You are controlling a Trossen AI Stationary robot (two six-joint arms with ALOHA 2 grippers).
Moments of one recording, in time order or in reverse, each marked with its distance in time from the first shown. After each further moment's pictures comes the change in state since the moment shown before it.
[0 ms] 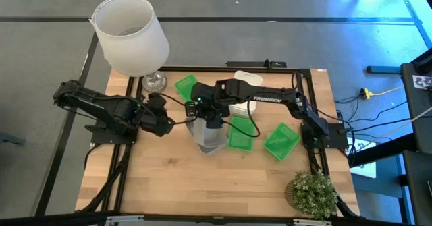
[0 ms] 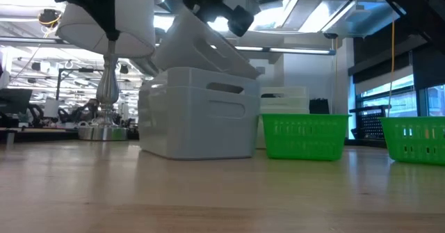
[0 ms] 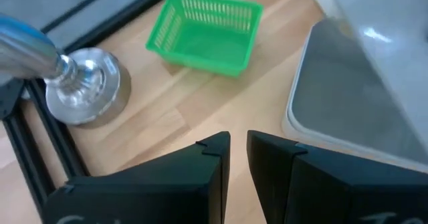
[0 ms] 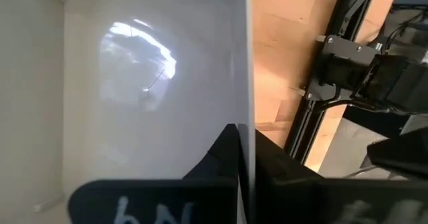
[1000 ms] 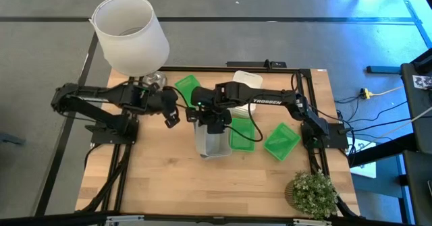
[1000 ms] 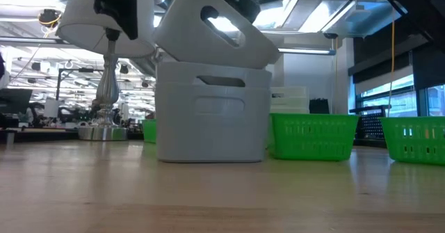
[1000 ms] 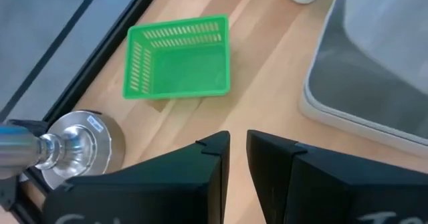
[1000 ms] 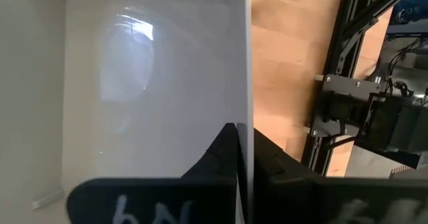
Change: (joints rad) left arm 0.261 0.001 0.000 0.255 0.192 0.638; right arm 0.030 -0.001 -0.002 -0.029 -0.136 0.079
